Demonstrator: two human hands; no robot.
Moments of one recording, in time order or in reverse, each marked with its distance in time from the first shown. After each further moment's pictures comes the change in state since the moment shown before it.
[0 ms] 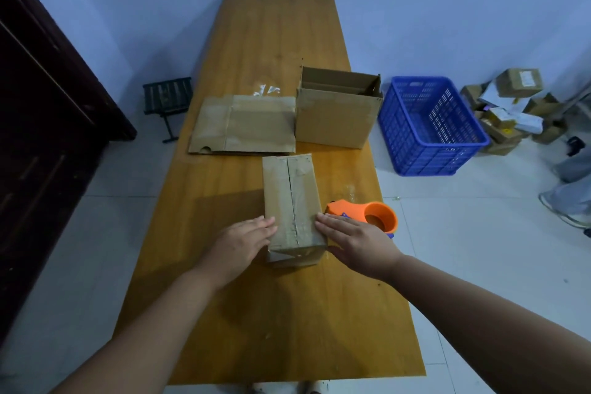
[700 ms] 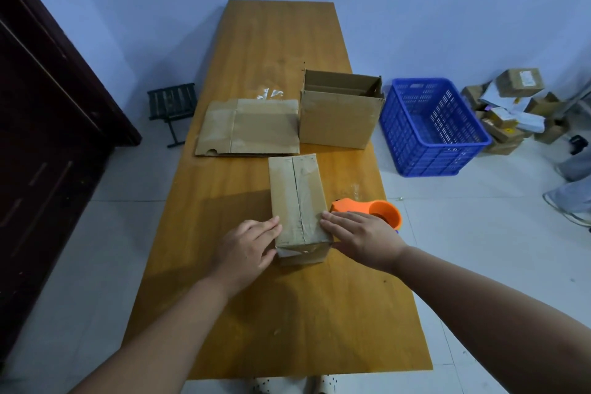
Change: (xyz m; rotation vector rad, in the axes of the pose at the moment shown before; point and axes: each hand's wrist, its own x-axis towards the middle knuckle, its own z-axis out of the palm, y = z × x) left_hand -0.014 0.003 0.006 0.150 0.078 0.046; right_hand 0.000 0.008 0.004 -0.134 0.027 -0.096
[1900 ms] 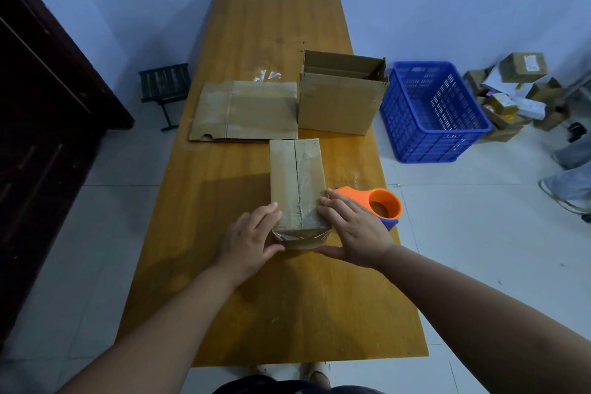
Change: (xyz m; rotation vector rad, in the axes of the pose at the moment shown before) left_hand 0.002 0.003 0.014 -0.095 -0.100 -0.120; right_hand 0.012 -0.021 0.005 0.045 -0.100 0.224
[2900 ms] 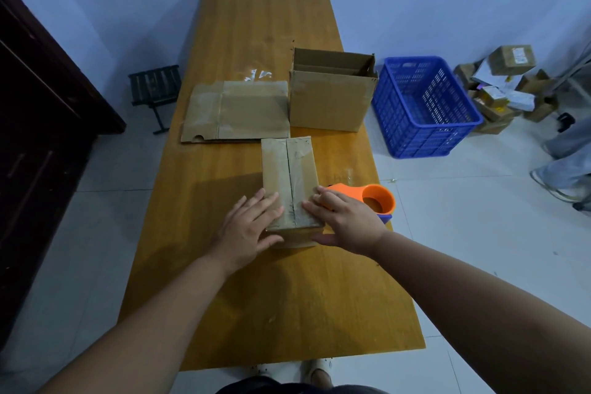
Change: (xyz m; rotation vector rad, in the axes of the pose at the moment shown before) left_hand 0.017 -0.006 -0.007 0.065 -0.051 0.129; right_hand 0.007 0.005 -0.005 -0.024 0.010 -0.059
